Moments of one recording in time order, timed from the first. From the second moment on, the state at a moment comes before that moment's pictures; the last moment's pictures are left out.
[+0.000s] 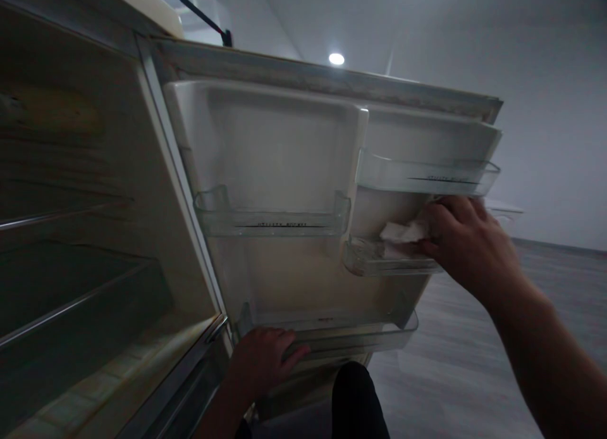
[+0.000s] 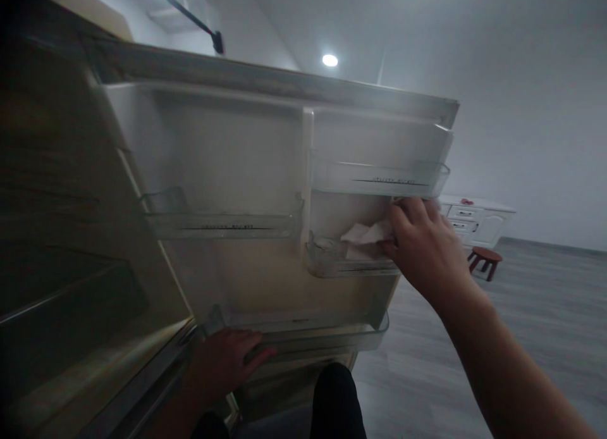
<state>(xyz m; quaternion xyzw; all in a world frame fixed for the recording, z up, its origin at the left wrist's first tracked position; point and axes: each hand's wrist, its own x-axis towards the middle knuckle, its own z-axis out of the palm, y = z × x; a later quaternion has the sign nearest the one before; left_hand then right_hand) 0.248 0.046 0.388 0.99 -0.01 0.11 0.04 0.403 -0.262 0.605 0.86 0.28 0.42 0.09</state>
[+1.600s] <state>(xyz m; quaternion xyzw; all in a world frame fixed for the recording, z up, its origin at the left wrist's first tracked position) 0.262 0.048 0.372 0.98 -0.04 0.21 -0.03 0.436 -0.176 0.620 0.80 0.52 0.27 -0.10</state>
